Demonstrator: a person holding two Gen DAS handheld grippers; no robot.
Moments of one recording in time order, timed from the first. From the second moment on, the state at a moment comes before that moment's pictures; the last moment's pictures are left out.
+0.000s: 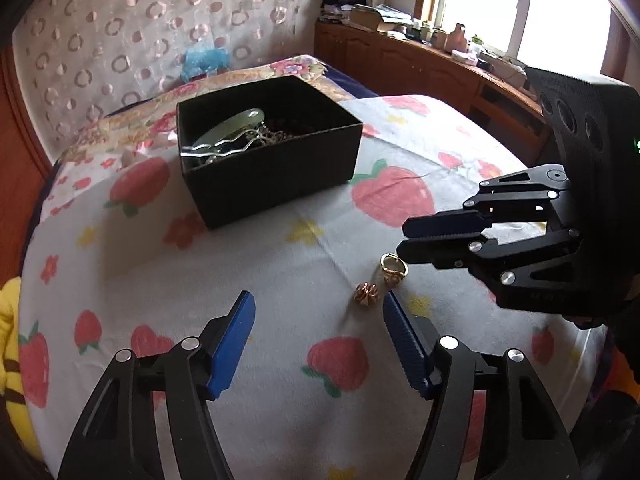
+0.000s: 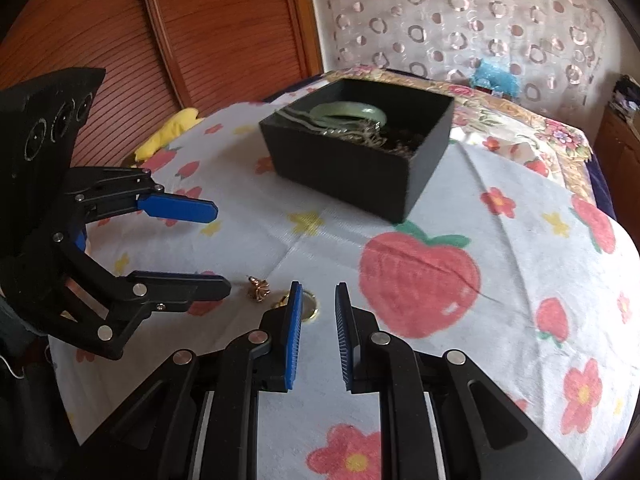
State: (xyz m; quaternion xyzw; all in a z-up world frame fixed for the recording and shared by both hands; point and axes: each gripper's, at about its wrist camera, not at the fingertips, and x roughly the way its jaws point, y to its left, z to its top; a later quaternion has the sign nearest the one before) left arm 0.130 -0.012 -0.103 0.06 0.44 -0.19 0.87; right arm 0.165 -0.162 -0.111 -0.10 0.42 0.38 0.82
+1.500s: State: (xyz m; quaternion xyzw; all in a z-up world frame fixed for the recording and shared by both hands) left arm 0.142 -0.011 -0.100 0.03 0.43 -0.19 0.88; right arm 0.170 -0.155 -0.110 -0.13 0.41 0.36 0.83
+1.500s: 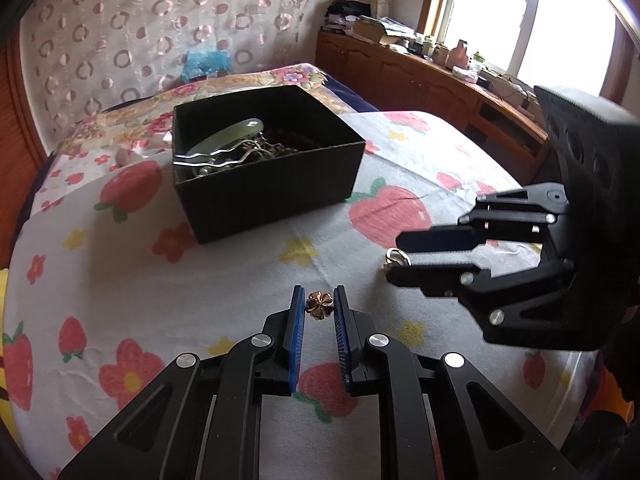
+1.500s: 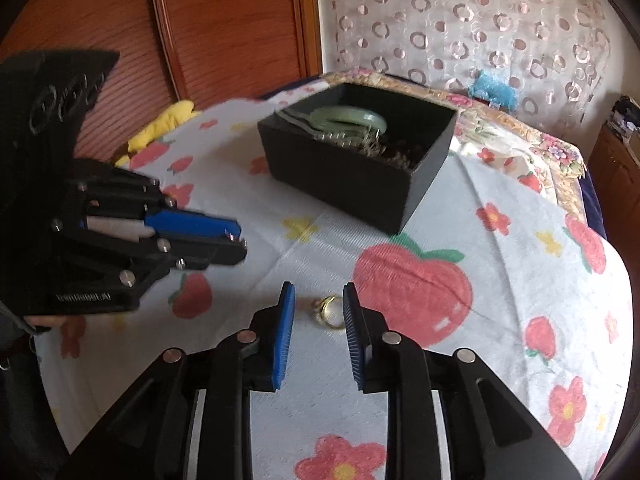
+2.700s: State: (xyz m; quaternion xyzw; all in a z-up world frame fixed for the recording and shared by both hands) left arm 0.217 0.007 -0.040 0.01 0.35 -0.11 0.93; right arm 0.265 -0.154 -0.048 -0.06 0.34 0.35 0.87
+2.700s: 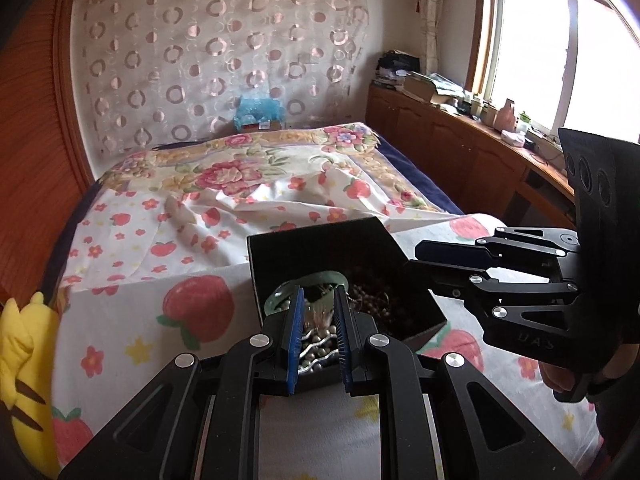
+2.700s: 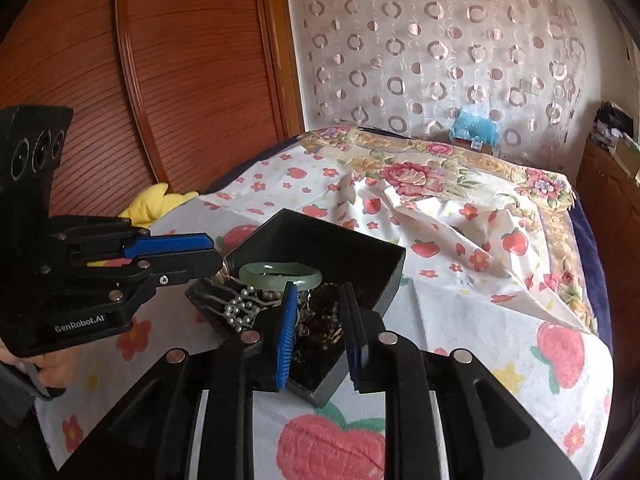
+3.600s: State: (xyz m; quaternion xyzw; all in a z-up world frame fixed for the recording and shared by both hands) left arm 0.147 0.007 -0.016 -0.01 0.32 -0.04 0.95; right arm 0.163 -0.211 -0.005 -0.01 0.27 0.26 0.93
